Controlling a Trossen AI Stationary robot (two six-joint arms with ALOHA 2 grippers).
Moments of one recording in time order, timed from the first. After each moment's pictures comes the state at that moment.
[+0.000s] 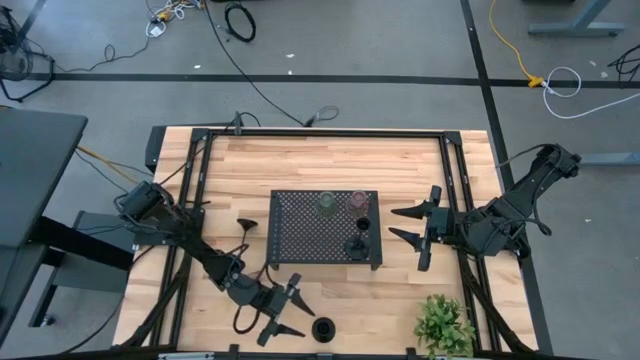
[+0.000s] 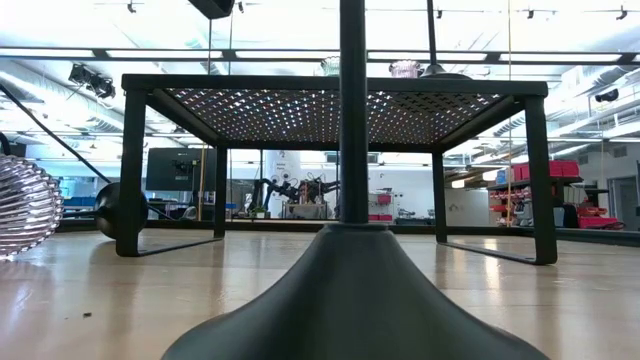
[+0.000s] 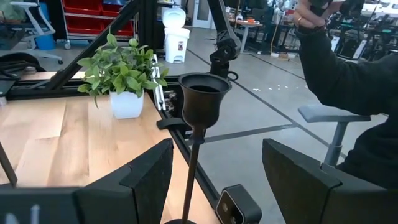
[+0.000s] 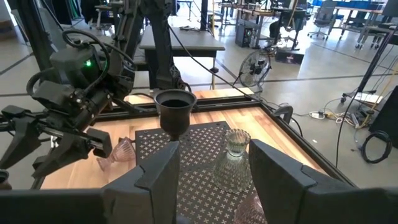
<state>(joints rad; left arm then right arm) -0.67 1.76 0.82 0.86 -0.22 -0.17 0.70 1.00 0.98 -0.30 0.93 0.22</state>
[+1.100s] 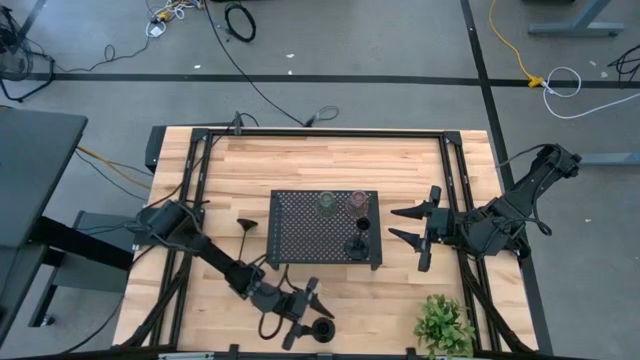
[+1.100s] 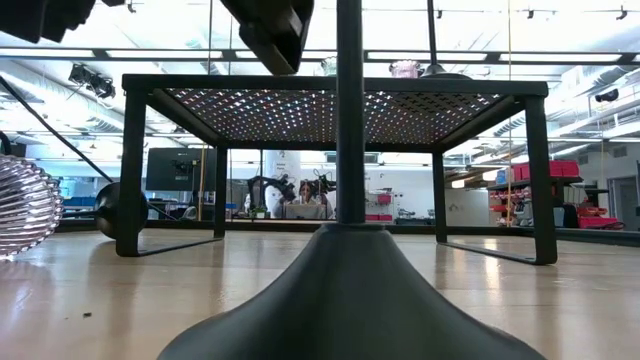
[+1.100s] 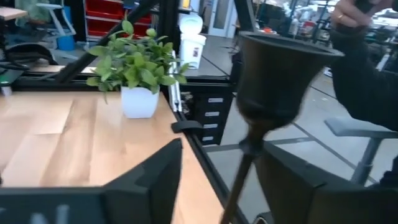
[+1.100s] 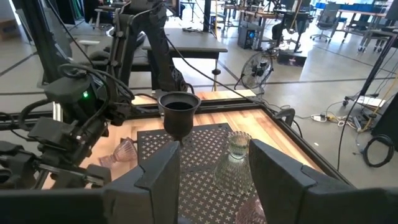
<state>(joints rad) -0.63 2.01 0.97 0.99 -0.25 -0.20 0.70 1.00 0.98 -0.29 0.92 0.20</state>
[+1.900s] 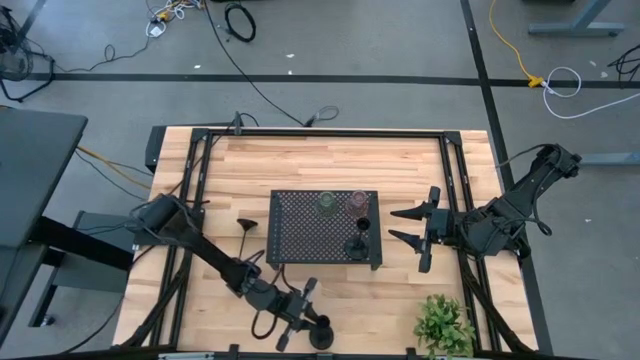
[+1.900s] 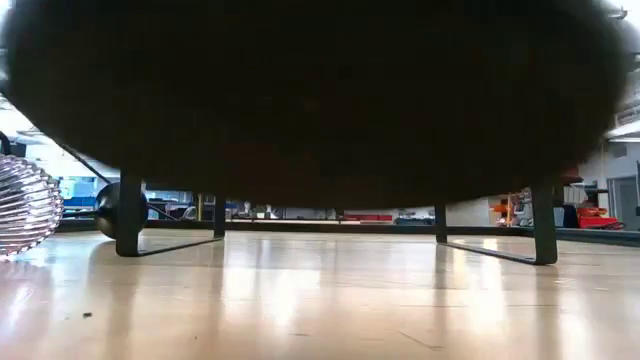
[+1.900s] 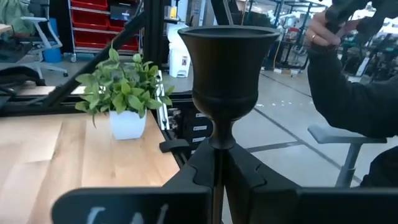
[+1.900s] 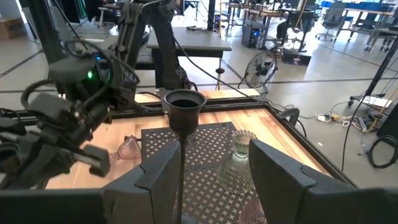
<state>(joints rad) -0.63 1.92 0.98 0.94 -0.21 -0.17 0.71 1.00 0.98 -0.29 0.90 0.20</state>
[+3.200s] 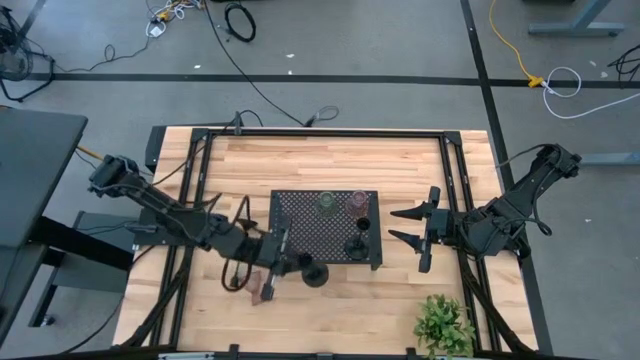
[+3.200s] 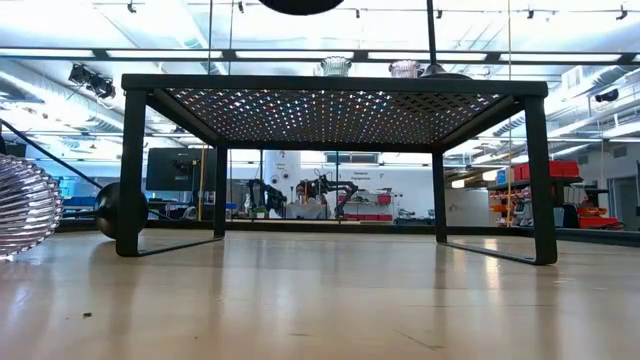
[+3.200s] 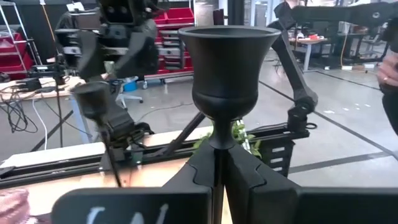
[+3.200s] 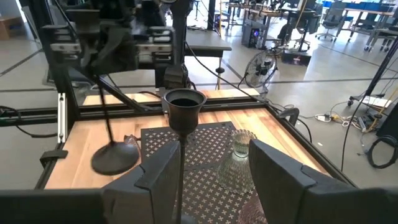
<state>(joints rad) -0.48 1.36 0.97 0.41 -0.29 0.03 0.70 1.00 0.98 -0.29 0.90 0.20</state>
